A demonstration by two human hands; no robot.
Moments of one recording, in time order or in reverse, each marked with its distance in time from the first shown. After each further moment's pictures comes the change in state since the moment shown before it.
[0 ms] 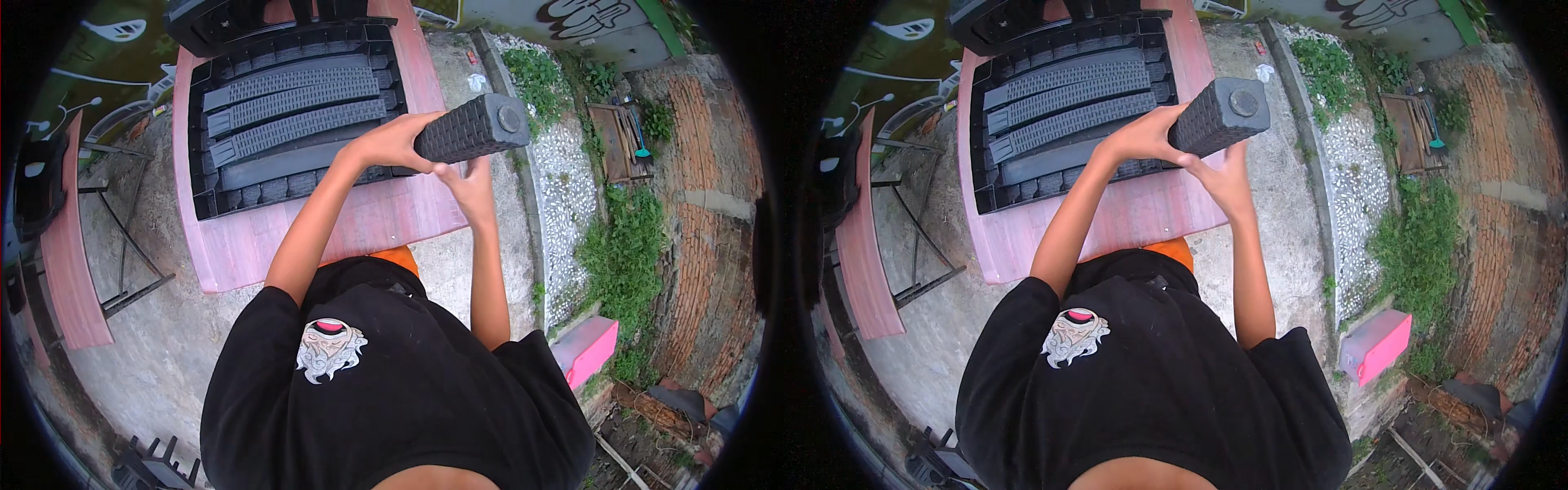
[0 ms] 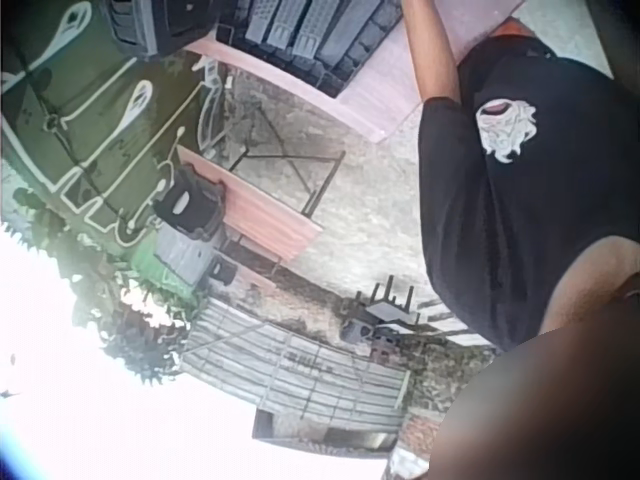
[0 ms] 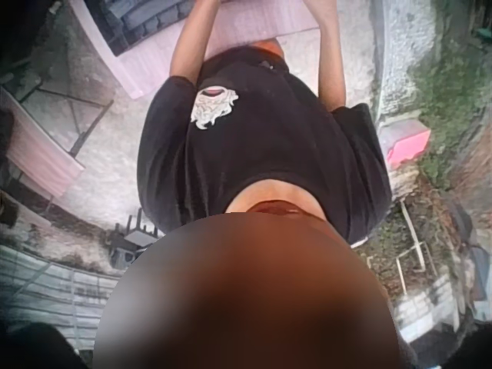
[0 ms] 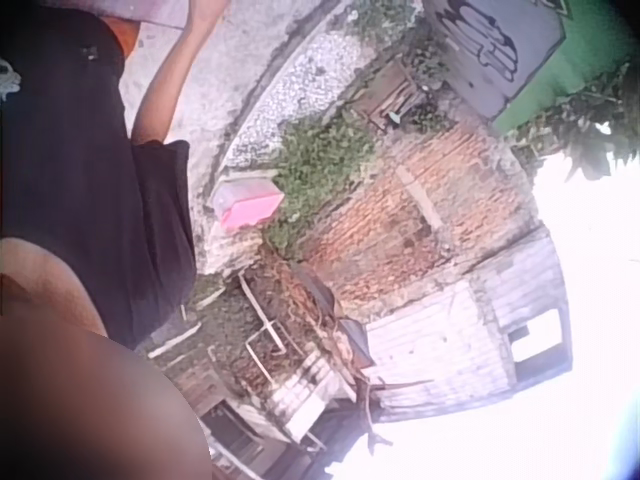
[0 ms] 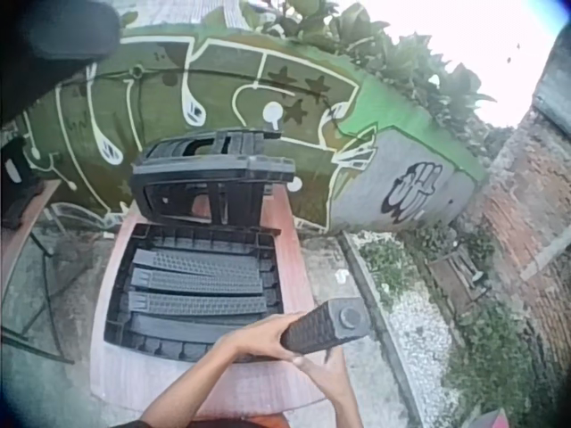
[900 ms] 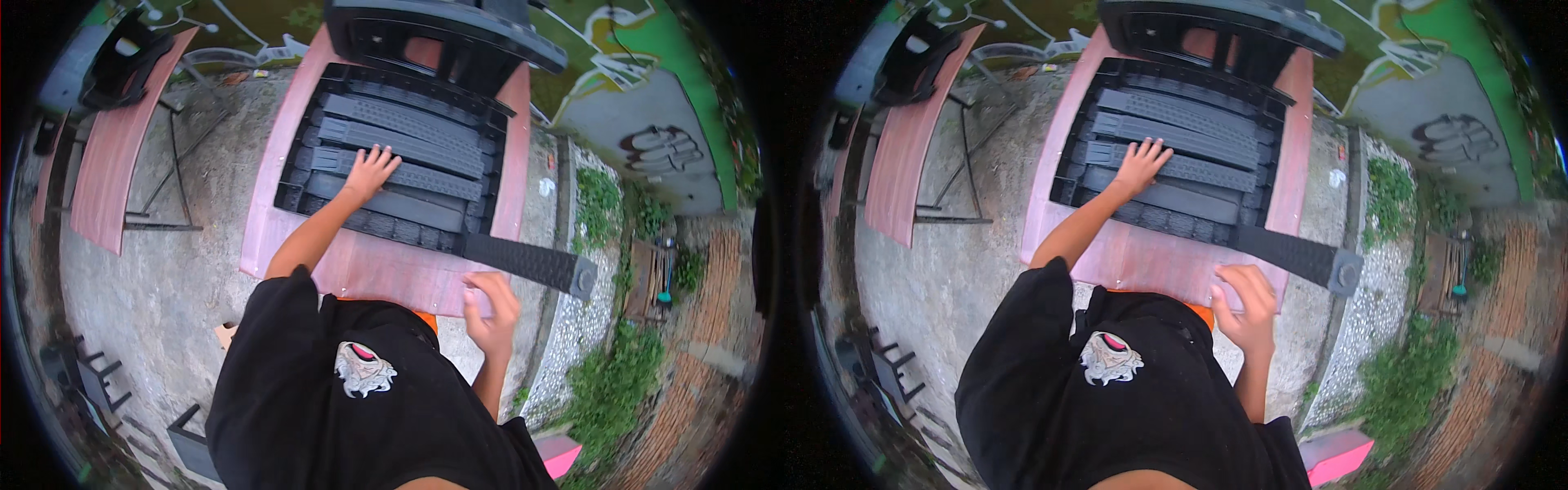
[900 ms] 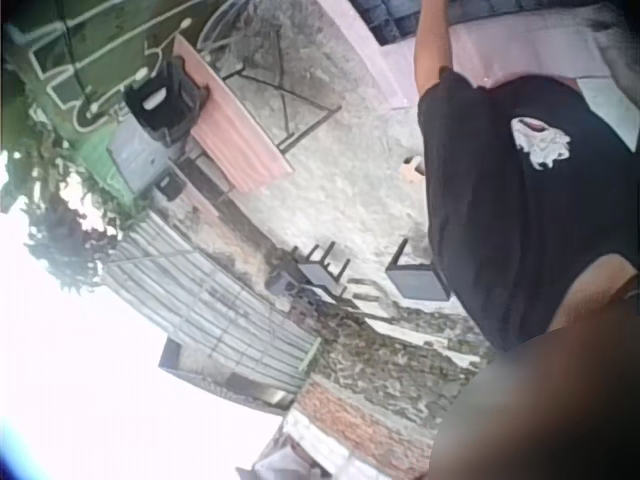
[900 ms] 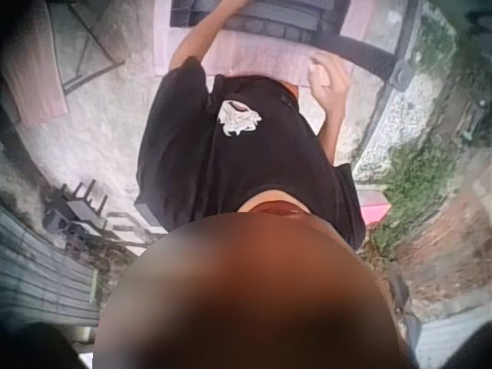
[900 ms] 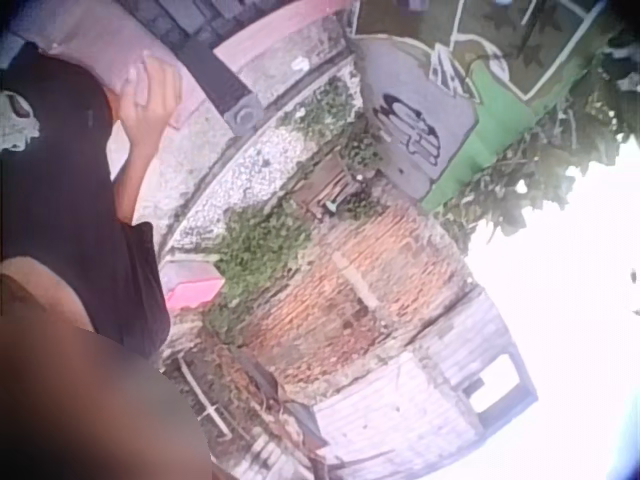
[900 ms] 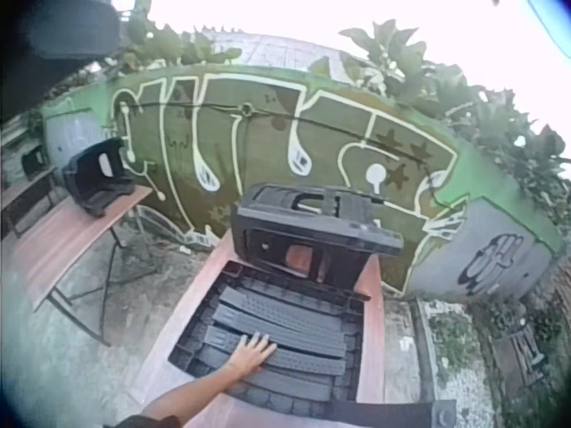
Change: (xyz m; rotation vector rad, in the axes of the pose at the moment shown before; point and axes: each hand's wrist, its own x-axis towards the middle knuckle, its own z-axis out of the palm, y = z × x) left_hand -0.183 -0.121 -0.108 1.464 0.214 -0.672; right_hand -0.028 -0.097 0.060 -0.274 -0.378 -0.430
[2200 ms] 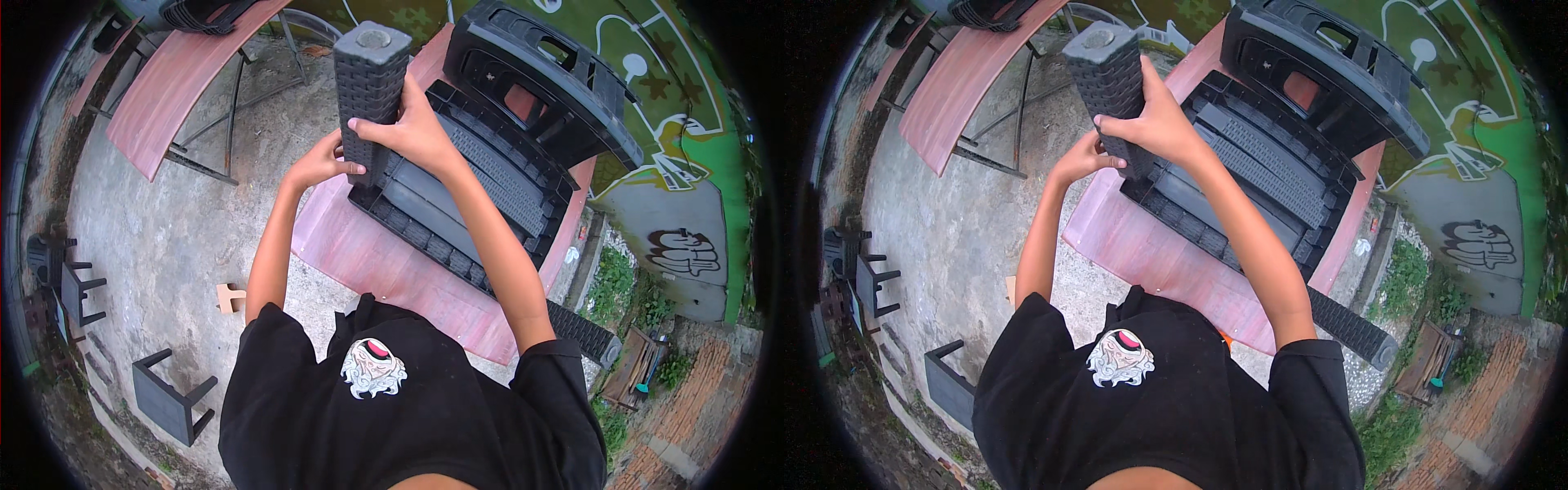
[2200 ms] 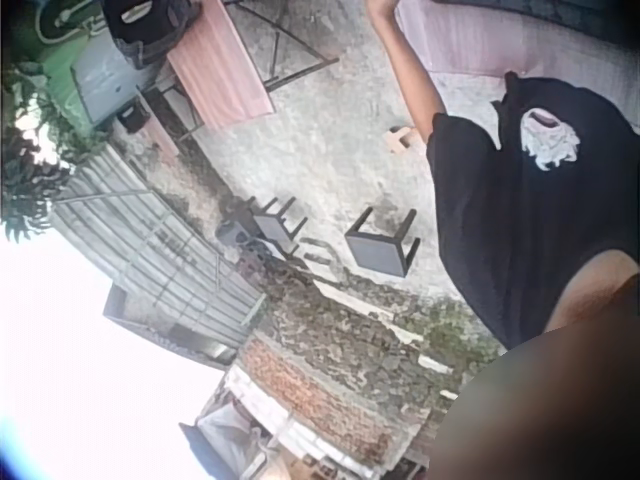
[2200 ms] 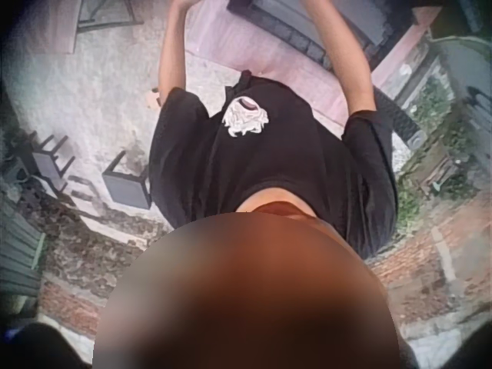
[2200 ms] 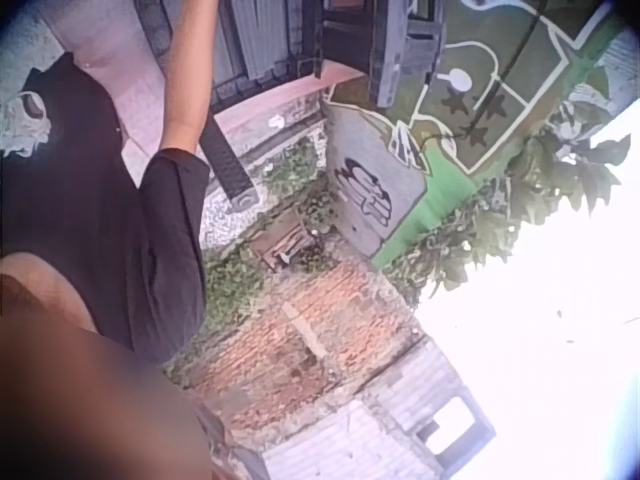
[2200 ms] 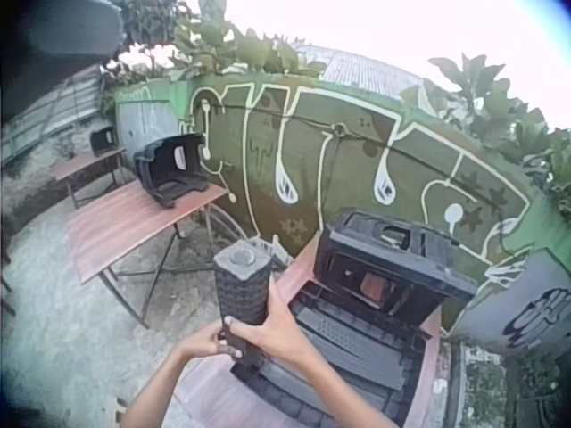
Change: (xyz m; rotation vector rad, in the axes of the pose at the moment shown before) left_hand -0.159 -0.182 -0.134 -1.501 0.096 -0.491; right_hand 0.261 -0.075 0.248 0.879 -0.549 -0.117
